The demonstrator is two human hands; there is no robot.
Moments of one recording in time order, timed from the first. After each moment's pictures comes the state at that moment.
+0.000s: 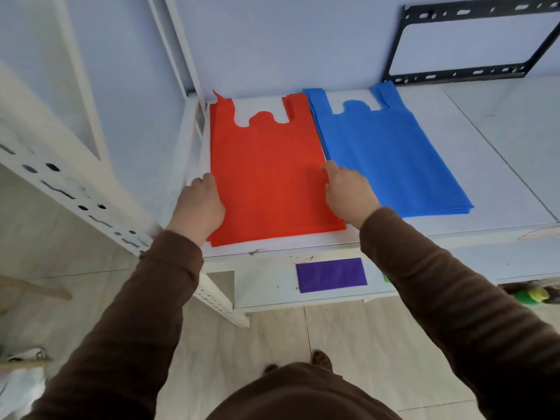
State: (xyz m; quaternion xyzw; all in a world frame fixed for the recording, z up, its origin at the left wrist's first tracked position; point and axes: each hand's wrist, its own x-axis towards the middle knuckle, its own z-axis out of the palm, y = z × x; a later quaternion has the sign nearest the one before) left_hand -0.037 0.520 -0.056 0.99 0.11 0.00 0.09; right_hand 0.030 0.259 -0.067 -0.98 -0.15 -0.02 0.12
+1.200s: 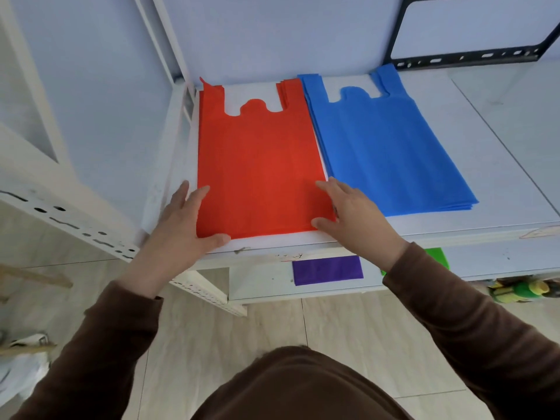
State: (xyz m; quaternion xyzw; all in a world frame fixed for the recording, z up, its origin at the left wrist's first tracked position) left_hand -0.096 0.523 -0.064 0.96 0.09 -0.07 0.26; right_hand -0.024 0.223 -0.063 -0.96 -0.20 0.05 0.20
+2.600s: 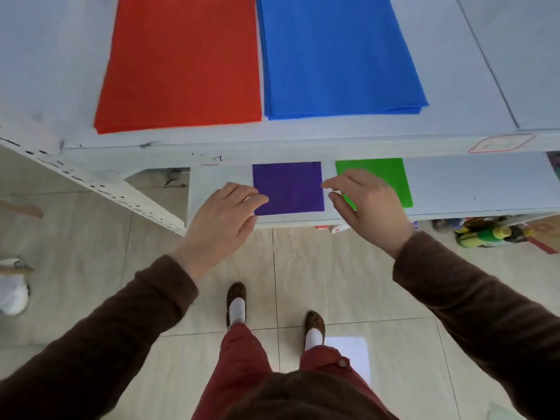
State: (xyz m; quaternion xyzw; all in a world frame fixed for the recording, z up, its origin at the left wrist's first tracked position) left_hand -0.168 0.328 -0.176 0.98 -0.17 0.04 0.12; right_hand -0.094 0.046 -0.164 -0.92 -0.33 -0.08 0.20
